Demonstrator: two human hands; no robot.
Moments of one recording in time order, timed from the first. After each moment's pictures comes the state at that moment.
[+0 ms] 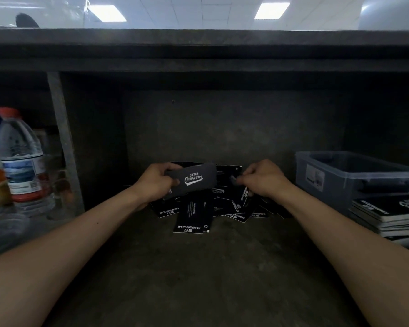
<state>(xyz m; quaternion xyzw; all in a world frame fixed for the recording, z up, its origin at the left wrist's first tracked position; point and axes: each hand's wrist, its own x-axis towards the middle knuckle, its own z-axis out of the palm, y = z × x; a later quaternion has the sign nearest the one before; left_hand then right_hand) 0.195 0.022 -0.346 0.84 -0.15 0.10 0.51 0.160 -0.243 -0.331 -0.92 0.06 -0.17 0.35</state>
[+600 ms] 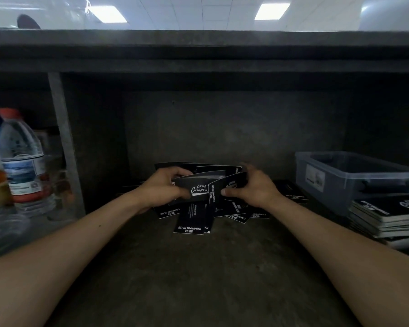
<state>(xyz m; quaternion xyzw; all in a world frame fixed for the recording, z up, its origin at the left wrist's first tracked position) 0.180 0.017 -0.344 0.86 -0.21 0.04 0.46 0.161 -0.235 -0.355 -0.92 -0.02 -0.19 0.34</state>
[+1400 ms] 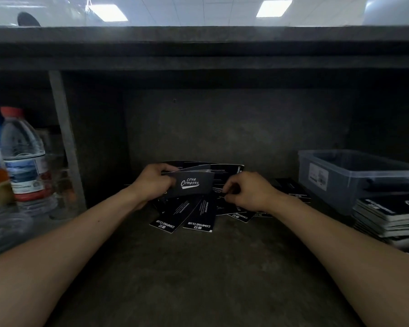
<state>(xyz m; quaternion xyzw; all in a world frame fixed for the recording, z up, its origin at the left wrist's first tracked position) 0.191 0.025 -0.343 0.84 -0.10 0.11 0.52 0.156 -0.225 -0.351 -0.96 -0.14 -0.15 0.17</state>
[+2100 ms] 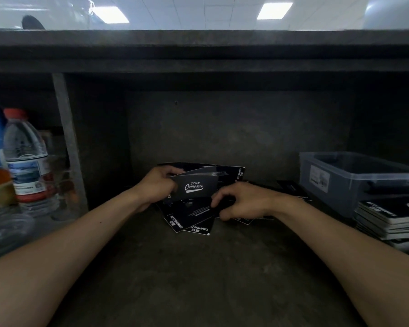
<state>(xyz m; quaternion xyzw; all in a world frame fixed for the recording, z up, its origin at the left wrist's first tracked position) 0.189 0.025 -0.344 0.84 -0.13 0.06 0.52 0.140 -0.212 -0.344 -0.95 -0.20 0.01 0.22</state>
